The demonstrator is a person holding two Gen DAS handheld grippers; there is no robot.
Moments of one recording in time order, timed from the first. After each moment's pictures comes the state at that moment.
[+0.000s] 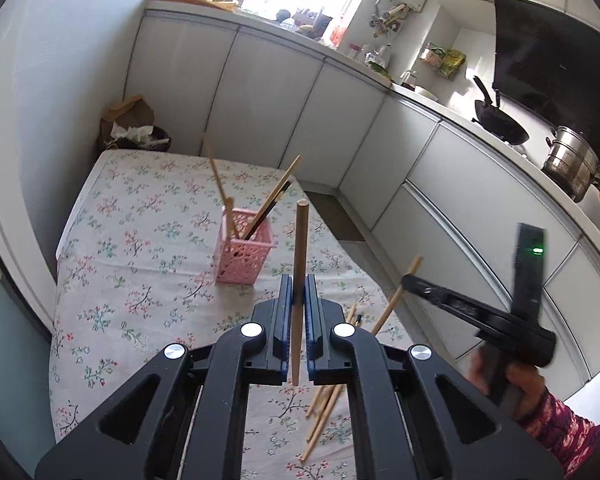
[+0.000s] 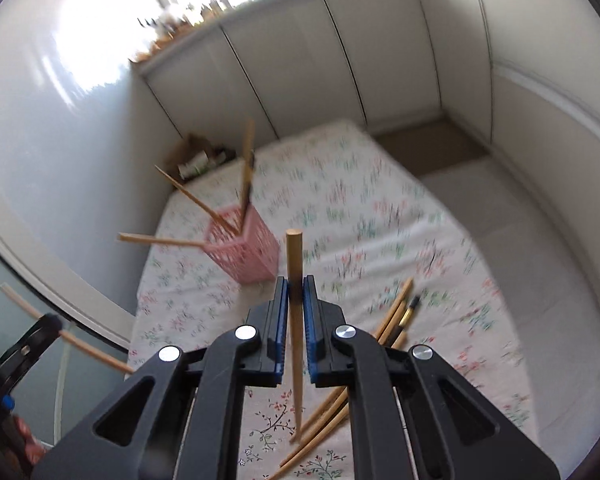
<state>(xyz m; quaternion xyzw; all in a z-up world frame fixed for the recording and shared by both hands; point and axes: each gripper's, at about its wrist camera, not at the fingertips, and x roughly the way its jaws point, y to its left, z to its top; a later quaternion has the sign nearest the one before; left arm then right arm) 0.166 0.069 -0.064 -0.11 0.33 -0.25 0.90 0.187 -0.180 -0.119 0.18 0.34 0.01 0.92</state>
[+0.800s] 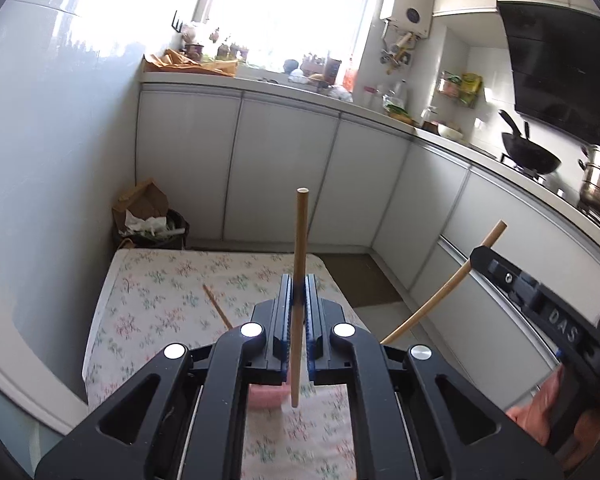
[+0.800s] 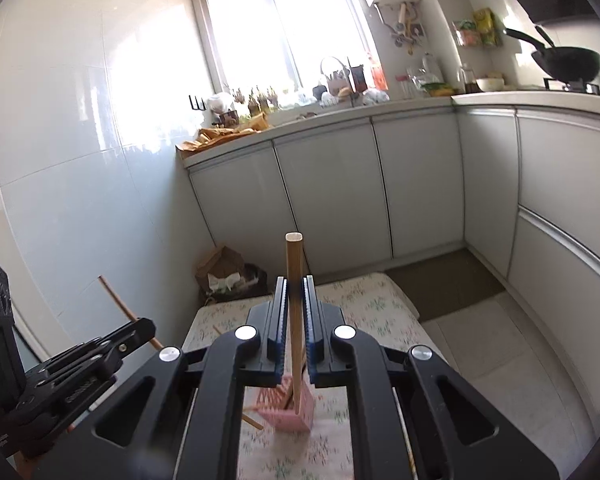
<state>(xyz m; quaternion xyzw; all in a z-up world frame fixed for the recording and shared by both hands) 0.277 0.028 0.021 -0.07 0.24 -0.19 0.95 0.267 -0.149 0.017 0.12 0.17 0.02 0.98</state>
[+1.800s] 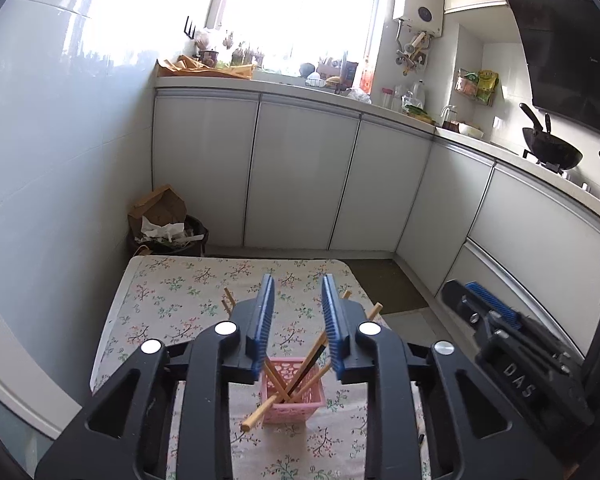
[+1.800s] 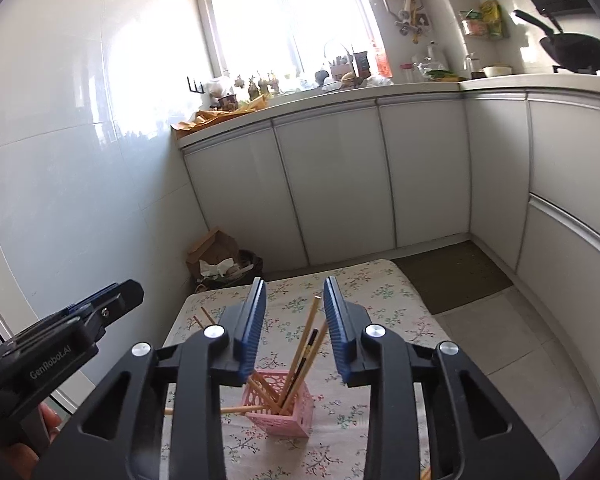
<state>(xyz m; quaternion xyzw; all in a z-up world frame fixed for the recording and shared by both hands) 0.288 0.026 -0.001 -0.05 0.24 -0.15 0.96 0.287 -0.137 -0.042 0.12 0.19 0.00 0.98</state>
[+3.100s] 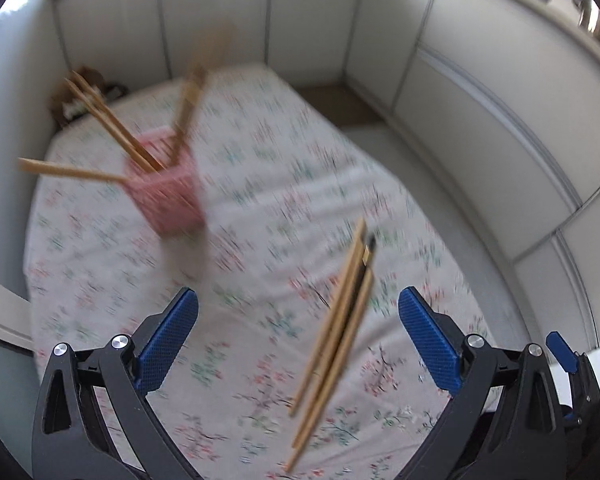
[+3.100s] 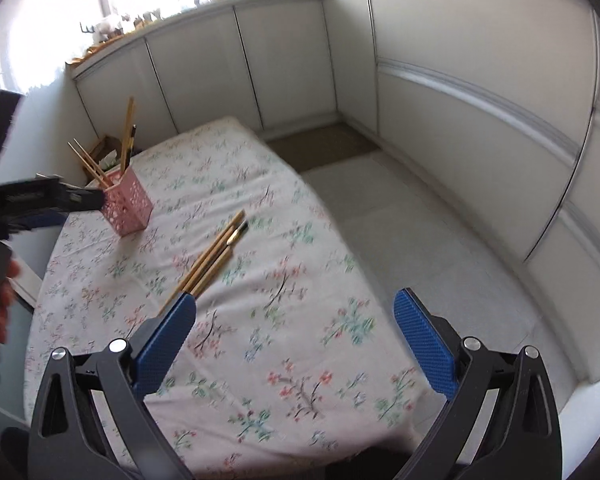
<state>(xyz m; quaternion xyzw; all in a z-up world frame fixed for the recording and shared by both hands) 0.224 -0.099 -0.152 0.08 0.50 -0.24 0.83 0.063 -0.247 -0.209 0.17 0.36 -0.14 0.91</state>
